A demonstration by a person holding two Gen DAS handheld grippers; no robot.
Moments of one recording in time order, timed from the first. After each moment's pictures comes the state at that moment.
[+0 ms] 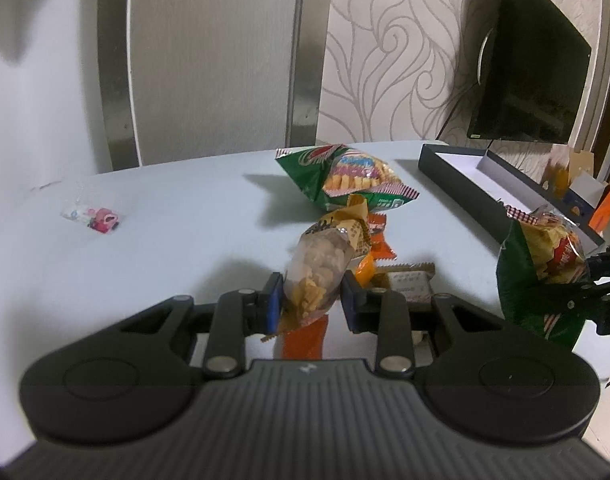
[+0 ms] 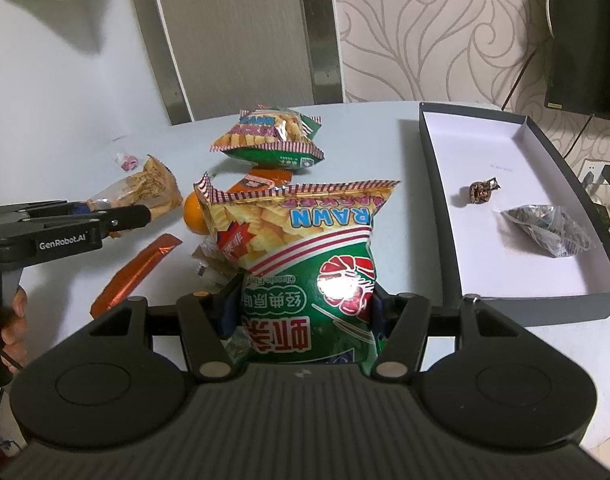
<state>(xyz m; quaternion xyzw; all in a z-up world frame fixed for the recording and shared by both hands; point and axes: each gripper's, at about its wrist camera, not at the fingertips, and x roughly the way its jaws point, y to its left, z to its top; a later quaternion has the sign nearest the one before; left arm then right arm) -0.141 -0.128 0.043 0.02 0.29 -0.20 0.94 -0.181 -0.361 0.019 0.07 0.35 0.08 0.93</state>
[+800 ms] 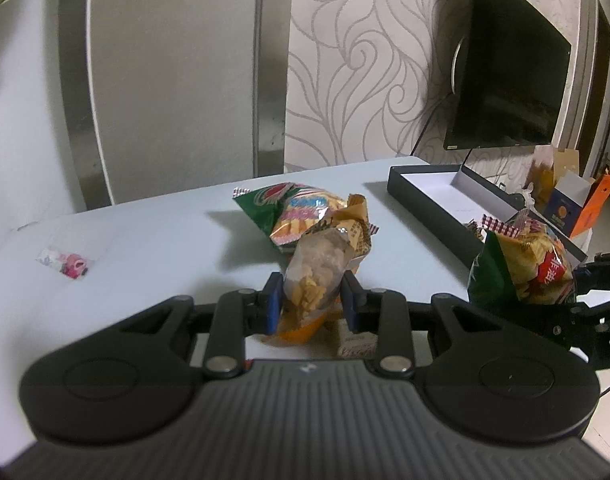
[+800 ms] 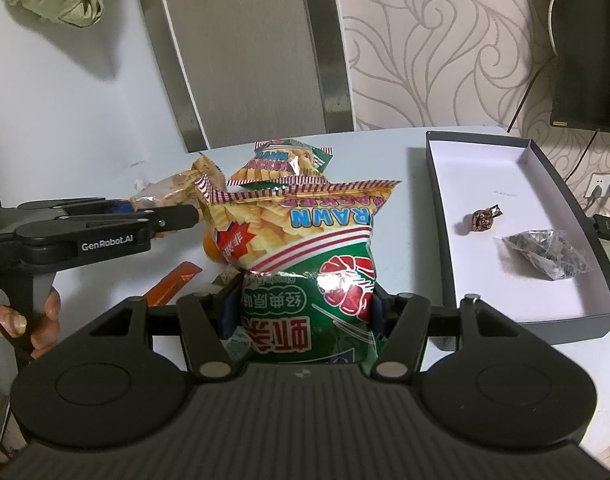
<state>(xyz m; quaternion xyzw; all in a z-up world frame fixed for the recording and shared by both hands) -0.132 -0.167 0.064 0.04 0.27 -0.22 0.94 -0.191 -0.367 0.041 0.08 0.32 0.09 0.94</state>
